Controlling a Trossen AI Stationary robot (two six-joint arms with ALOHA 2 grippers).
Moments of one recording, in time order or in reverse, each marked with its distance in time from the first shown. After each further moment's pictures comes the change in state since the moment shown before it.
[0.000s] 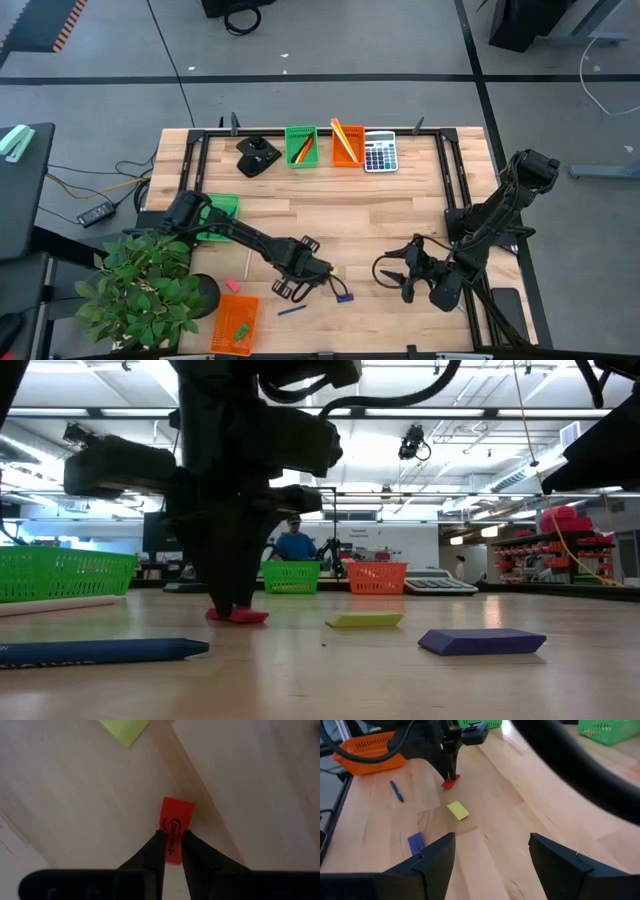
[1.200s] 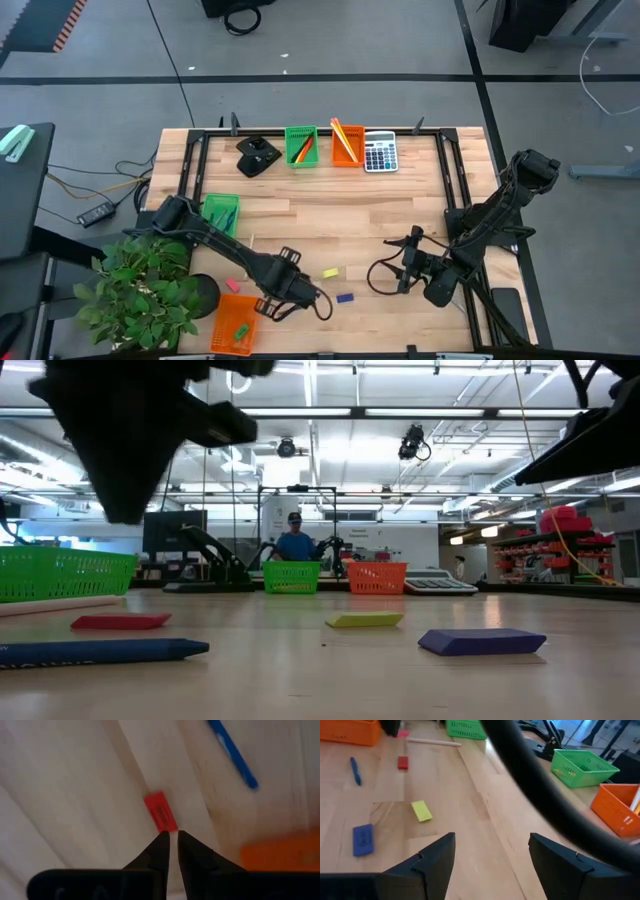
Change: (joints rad) left arm -0.142 -0.066 0.135 -0.312 0.031 -0.290; right arm -0.048 0.000 0.000 -0.044 0.080 -0.293
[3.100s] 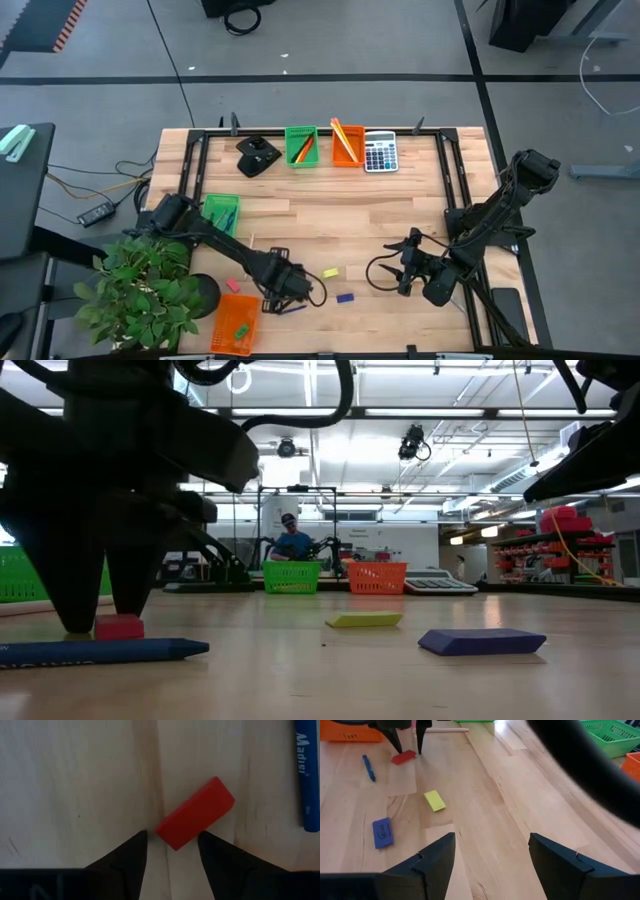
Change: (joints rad) left arm 0.006 0.001 -0.288 0.332 0.051 -0.312; right arm -0.011 0.000 0.000 -0.013 -0.101 0.121
